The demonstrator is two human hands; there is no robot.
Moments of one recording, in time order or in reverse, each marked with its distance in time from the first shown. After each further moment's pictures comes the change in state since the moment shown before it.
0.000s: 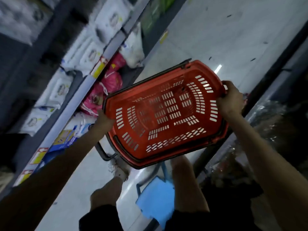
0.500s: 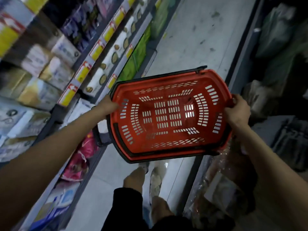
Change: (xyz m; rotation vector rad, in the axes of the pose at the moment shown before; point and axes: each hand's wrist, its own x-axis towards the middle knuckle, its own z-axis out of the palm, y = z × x) left_hand -0.084 0.486 0.058 0.257 -0.116 0.309; right_hand 0.114 0.000 -0.327 0.124 0.313 0.199
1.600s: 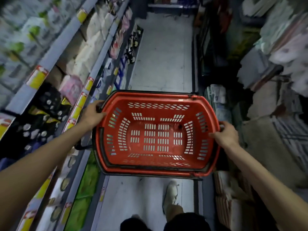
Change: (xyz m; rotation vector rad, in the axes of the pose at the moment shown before) left_hand 0.408 0.754 0.023 0.225 0.127 0.514; right_hand 0.634 -0.178 -0.218 0.146 0.073 0.233
